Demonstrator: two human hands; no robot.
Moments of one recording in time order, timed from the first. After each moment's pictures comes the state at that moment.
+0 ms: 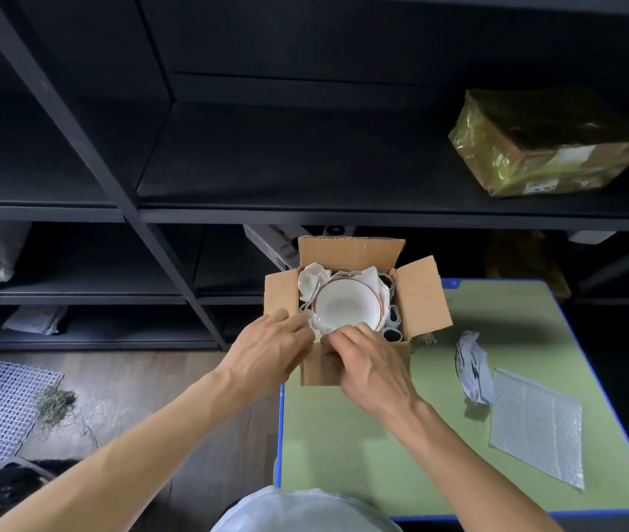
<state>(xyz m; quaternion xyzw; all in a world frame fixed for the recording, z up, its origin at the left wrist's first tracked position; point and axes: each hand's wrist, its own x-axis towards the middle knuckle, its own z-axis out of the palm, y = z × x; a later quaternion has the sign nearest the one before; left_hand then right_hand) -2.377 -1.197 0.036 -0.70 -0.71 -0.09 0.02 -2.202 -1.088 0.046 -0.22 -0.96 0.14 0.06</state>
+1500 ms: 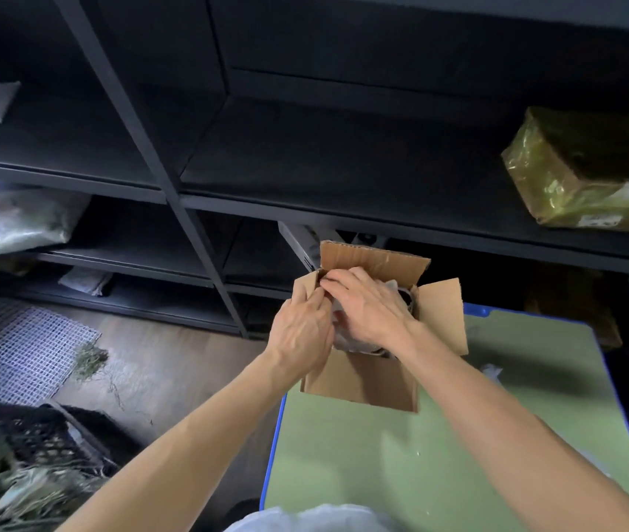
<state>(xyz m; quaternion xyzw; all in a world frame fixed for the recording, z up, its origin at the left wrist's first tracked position) -2.350 -1.141 0.036 -0.55 -0.84 0.01 -0.01 -2.274 -1.004 0.062 -0.09 -0.99 0.06 -0.04</state>
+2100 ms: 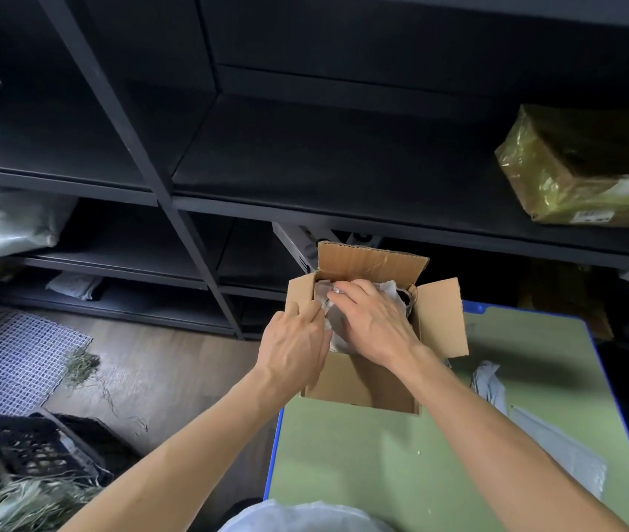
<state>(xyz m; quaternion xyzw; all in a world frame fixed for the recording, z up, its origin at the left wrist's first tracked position) -2.339 -1.162 0.048 -0.52 -0.85 -0.01 0.01 -2.257 -1.011 0.038 -0.12 -0.99 0.07 0.04</state>
